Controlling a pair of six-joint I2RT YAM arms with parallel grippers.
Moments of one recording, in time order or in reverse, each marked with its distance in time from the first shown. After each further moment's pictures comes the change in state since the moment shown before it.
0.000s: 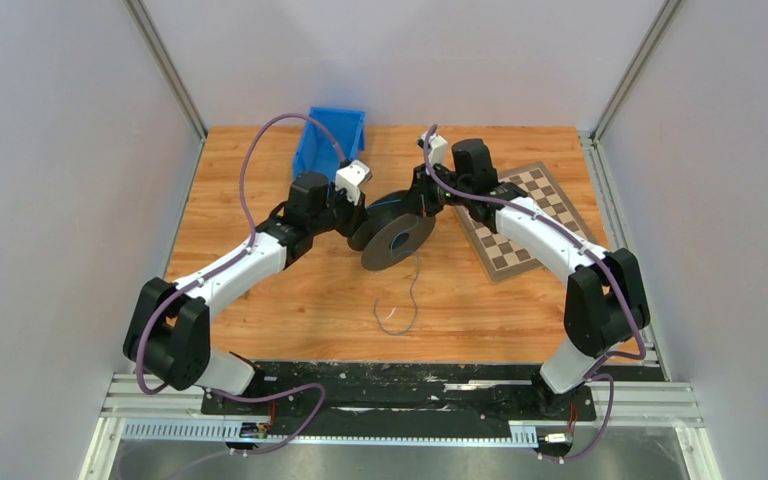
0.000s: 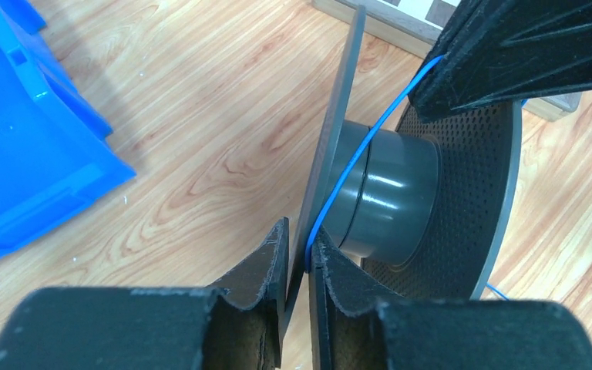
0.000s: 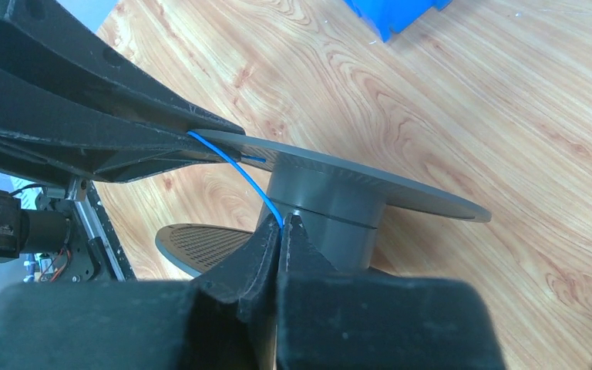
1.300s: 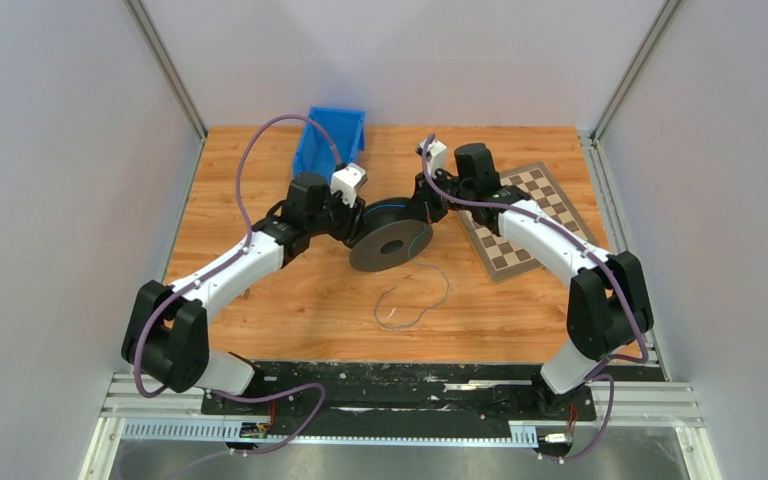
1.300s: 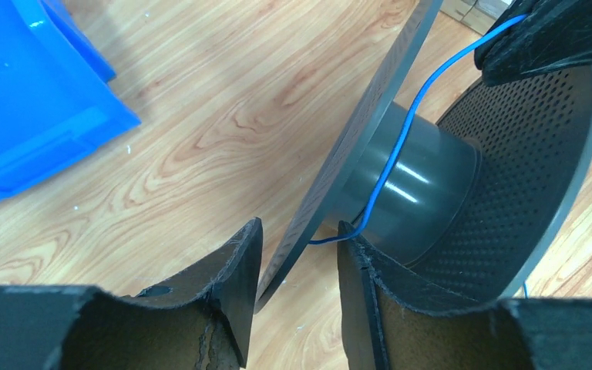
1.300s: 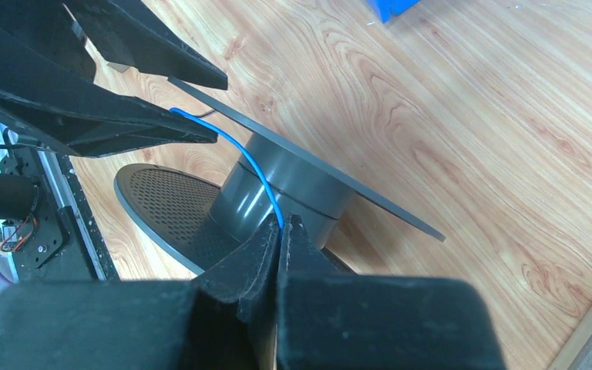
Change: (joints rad) left arm 0.010 0.003 0.018 -0.119 -0.030 -0.010; right arm -0.005 -0.022 -0.034 -0.034 -0.020 -0.122
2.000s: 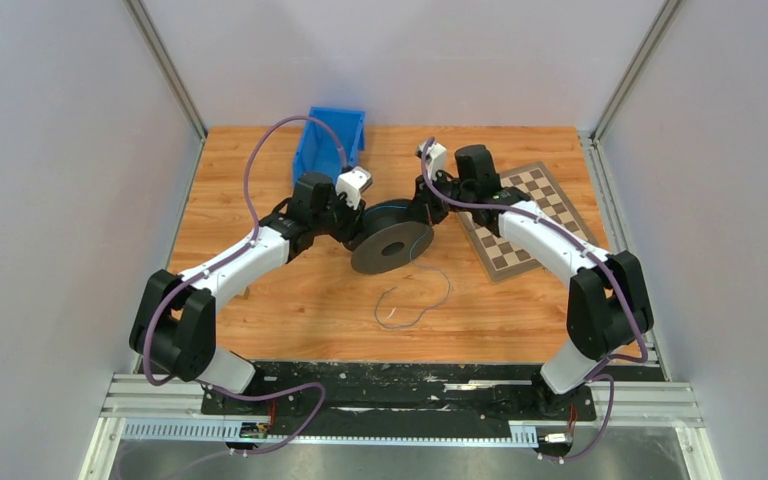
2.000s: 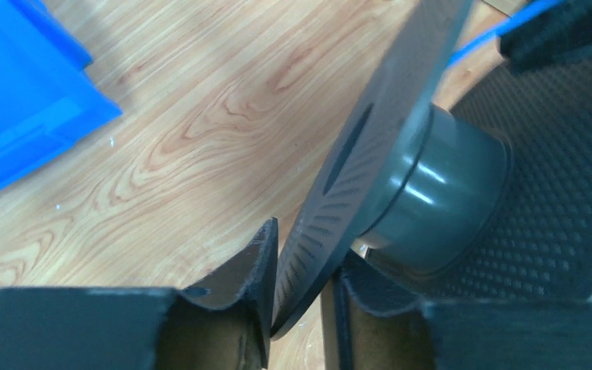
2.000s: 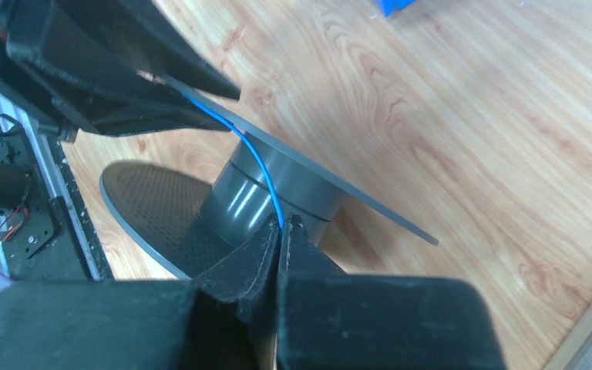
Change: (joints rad) left arm 0.000 0.049 0.024 -0.023 0.002 0.014; right arm 0.000 -0.001 -0.015 -0.006 -0.019 -0.034
